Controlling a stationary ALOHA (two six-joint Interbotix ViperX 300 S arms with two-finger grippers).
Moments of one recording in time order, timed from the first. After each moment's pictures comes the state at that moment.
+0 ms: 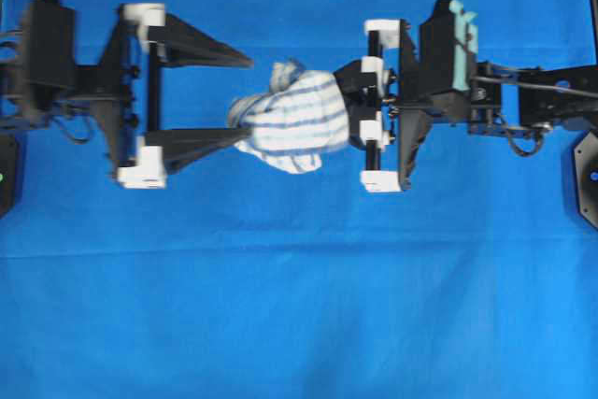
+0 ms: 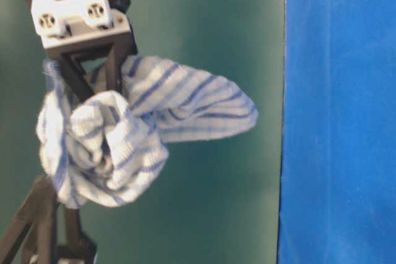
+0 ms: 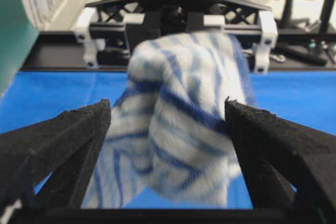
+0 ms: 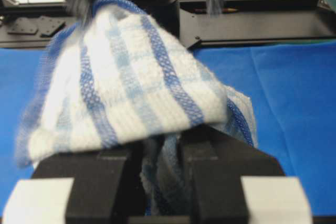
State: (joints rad) left arm 0.03 -0.46 0.86 -0.03 -0.48 0.07; right arm -0.05 -0.22 0.69 0.01 -0.35 0.01
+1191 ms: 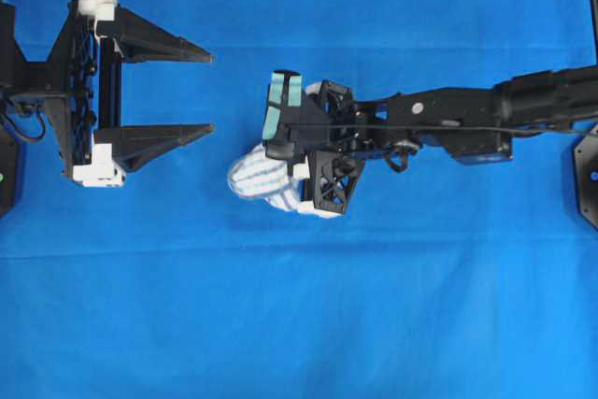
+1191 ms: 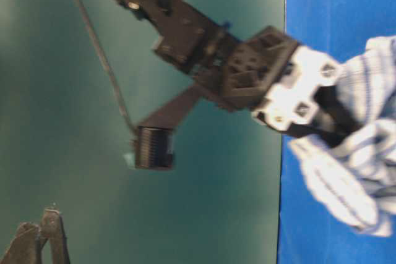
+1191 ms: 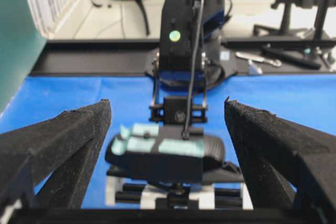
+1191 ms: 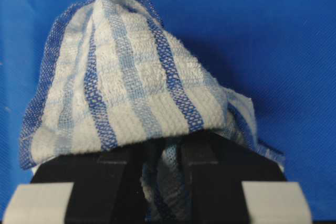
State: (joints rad) left arm 0.03 -0.56 0.92 -0.03 -0.44 0.08; right arm -0.05 0.24 0.40 0.06 0.29 0.02
